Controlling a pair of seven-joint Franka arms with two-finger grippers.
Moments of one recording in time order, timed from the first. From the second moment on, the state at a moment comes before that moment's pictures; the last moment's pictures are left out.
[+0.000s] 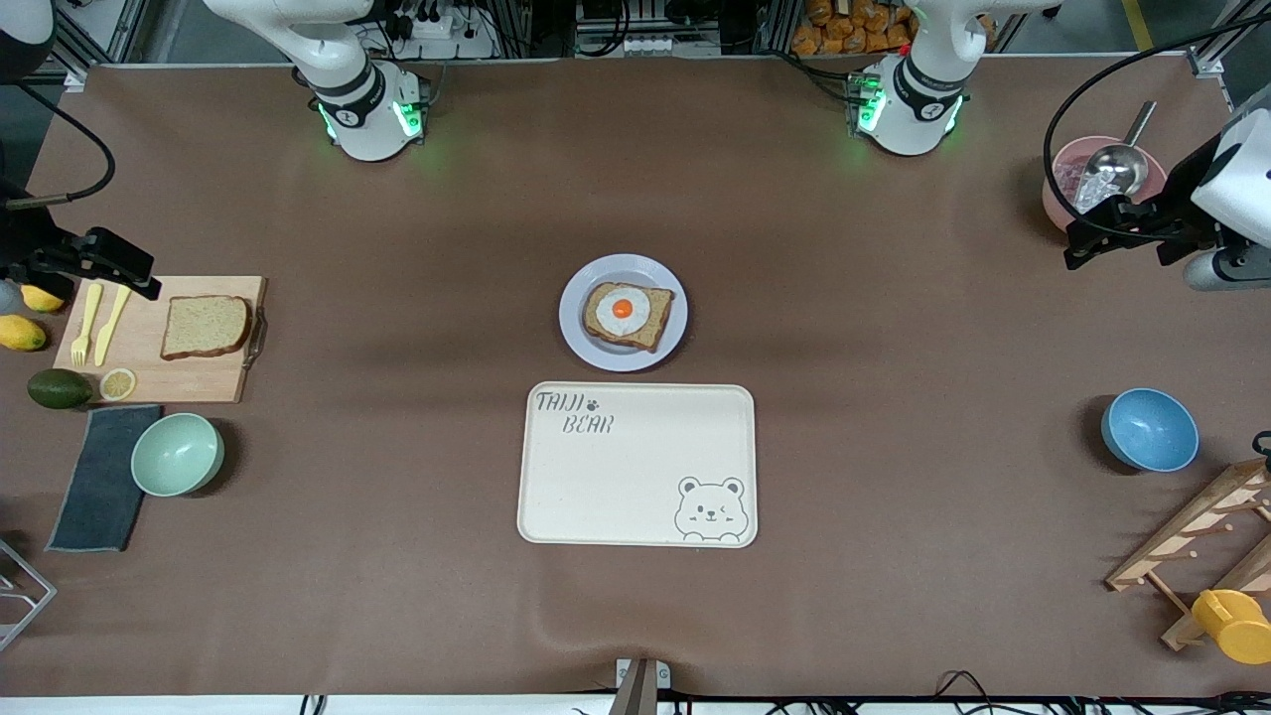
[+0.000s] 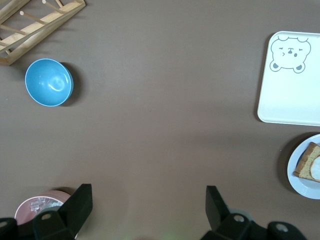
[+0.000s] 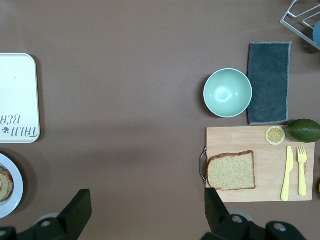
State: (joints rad) left arm 0.00 0.05 -0.09 -1.46 0.01 1.48 -0.14; right arm -0.01 0.01 -0.03 -1.59 0.00 1.63 -0.02
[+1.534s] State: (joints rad) left arm 0.00 0.05 -0.10 -1.47 0.01 1.48 -0.13; right arm -0.01 0.01 -0.03 -1.59 0.00 1.63 -0.02
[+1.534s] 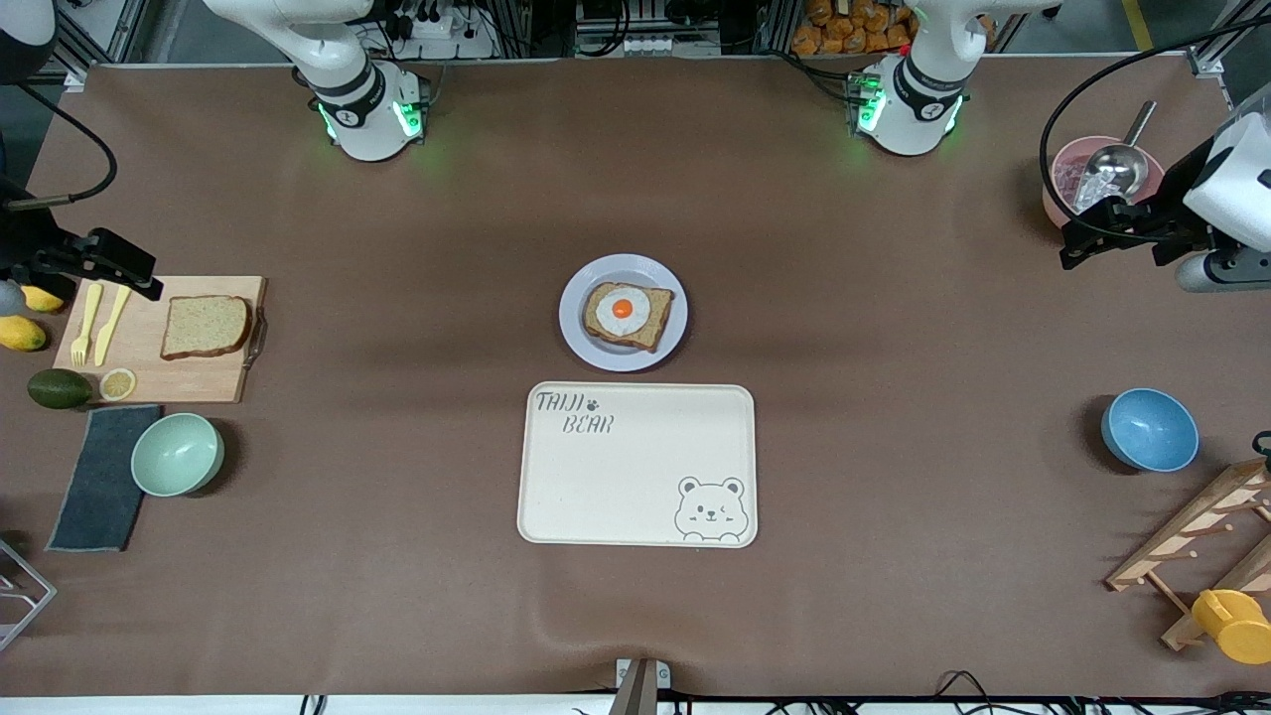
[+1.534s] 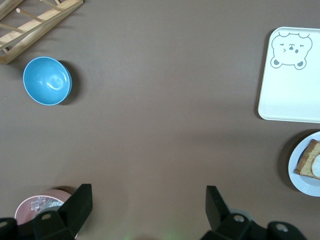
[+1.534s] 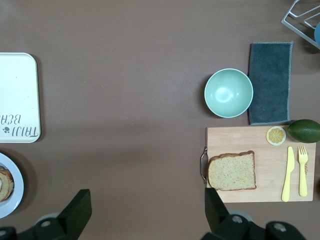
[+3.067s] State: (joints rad) left arm -0.01 0.08 -0.16 -1.88 -0.34 1.79 -0.12; right arm -0.20 0.11 -0.04 -1.61 0.12 1.65 -0.24
